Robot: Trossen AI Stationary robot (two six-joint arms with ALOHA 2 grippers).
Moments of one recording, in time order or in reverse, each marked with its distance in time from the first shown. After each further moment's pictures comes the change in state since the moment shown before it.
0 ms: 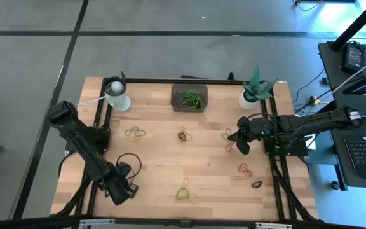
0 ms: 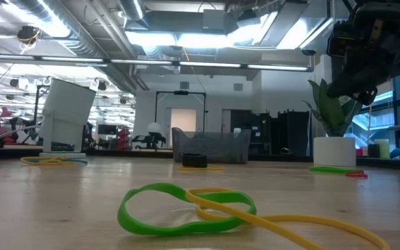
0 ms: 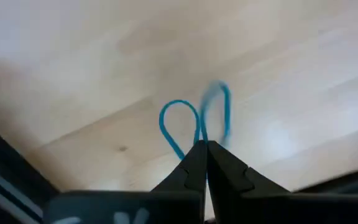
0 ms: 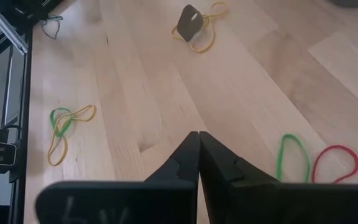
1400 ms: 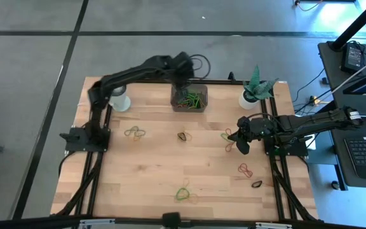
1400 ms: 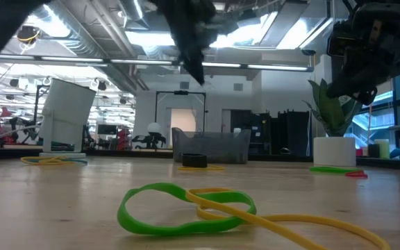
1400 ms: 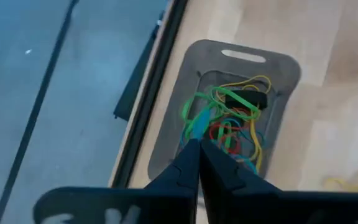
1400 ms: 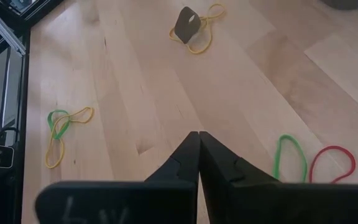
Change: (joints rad) left arm 1.336 0.404 1.048 -0.245 -0.193 2.309; right arm 0.000 0.000 0.001 -0.002 0.011 0.002
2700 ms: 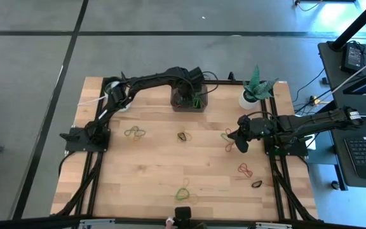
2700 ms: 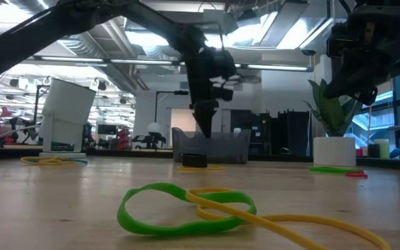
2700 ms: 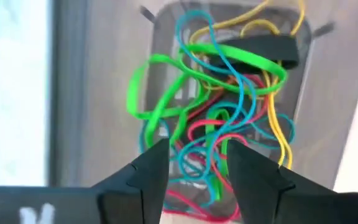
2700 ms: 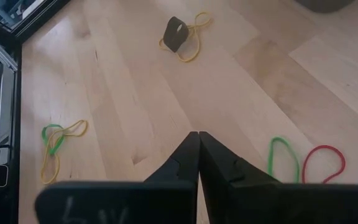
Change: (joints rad) left arm 0.012 0.350 0.087 -0.007 0.030 0.123; right arm 0.000 0.000 0.000 0.002 0.046 0.048
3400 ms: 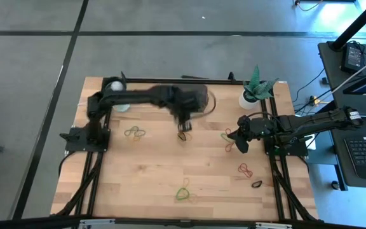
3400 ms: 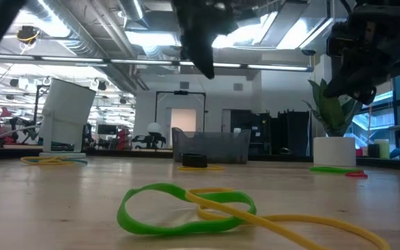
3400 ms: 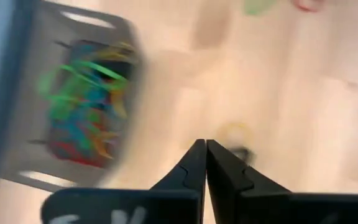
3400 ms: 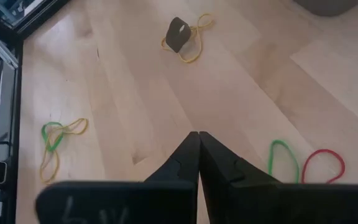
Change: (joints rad) left arm -0.302 -0.352 -0.157 -0.082 0.051 -0.423; right arm 0.000 0.000 0.000 0.005 -0.003 -0.019
